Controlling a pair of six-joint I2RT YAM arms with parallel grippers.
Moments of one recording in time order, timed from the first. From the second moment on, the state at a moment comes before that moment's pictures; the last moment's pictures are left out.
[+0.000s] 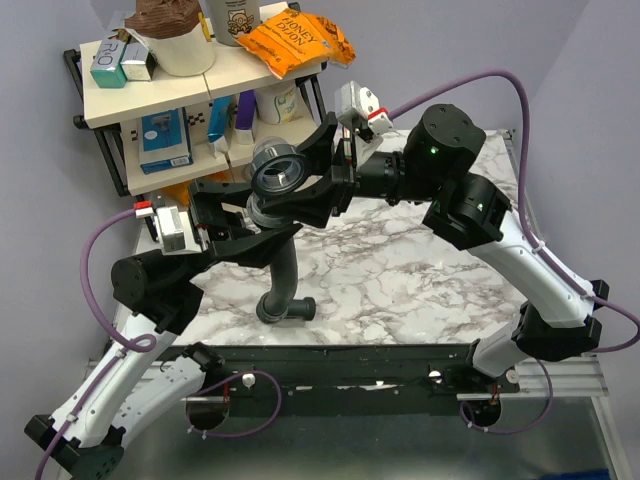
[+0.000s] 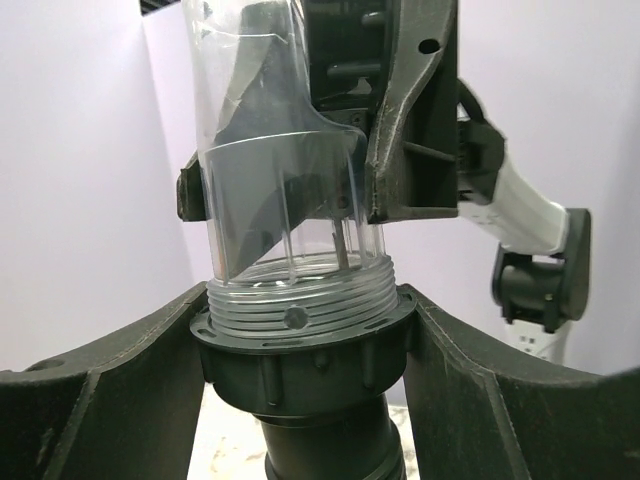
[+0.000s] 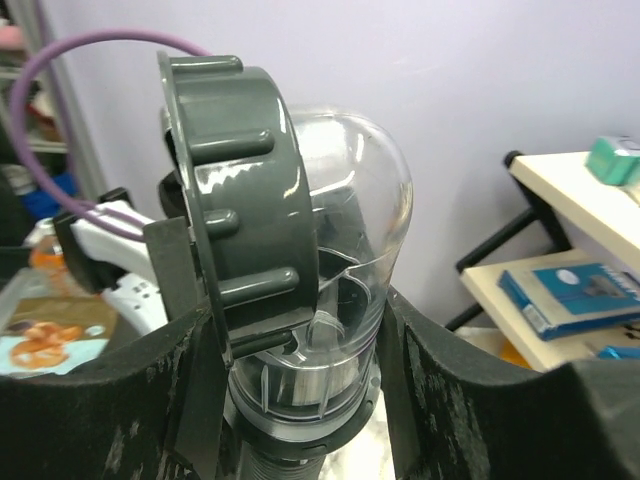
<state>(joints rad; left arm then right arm) -0.57 0.72 0.88 0.69 0.56 -0.39 1.05 1.55 2.07 -0.30 -0.58 0.02</state>
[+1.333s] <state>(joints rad) -0.56 0.72 0.88 0.57 0.33 -0.16 1.52 1.82 2.37 -0.26 0.94 -0.40</state>
